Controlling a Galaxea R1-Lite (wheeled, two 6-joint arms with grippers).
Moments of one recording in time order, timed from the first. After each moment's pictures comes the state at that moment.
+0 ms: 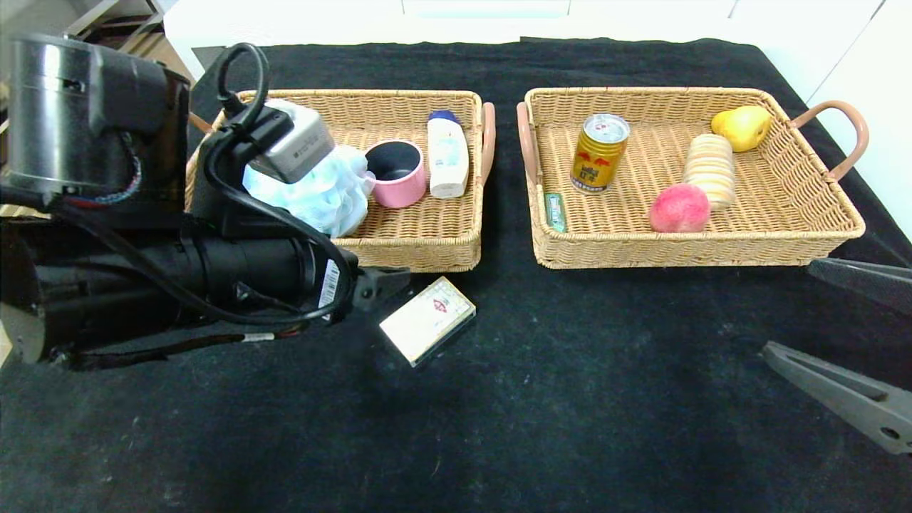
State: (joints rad) left arm -0.58 1.47 -1.16 0.06 0.18 0.11; right arm 0.28 1.06 -0.50 -0.58 0.45 -0.22
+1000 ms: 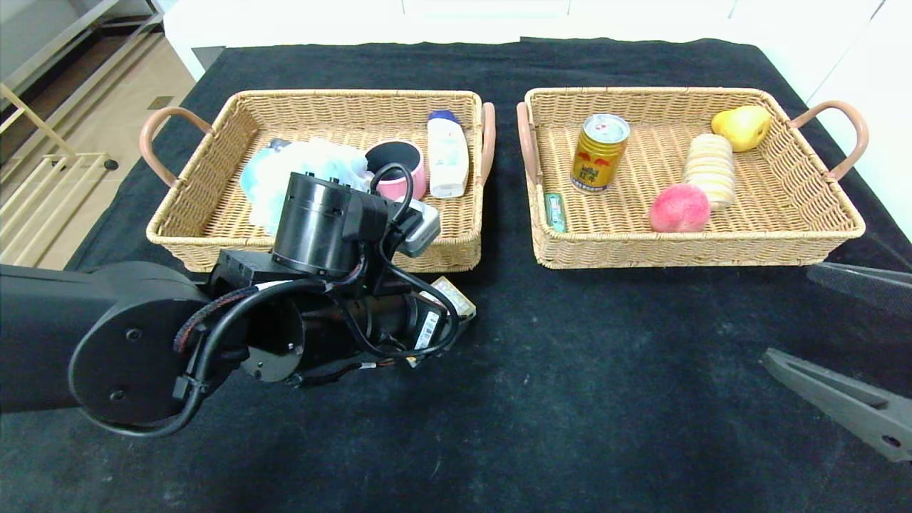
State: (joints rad) left arm -0.64 1.72 -1.13 -0.11 0.25 0.10; right arm 0.29 1.05 -0.49 -0.58 0.45 -0.22
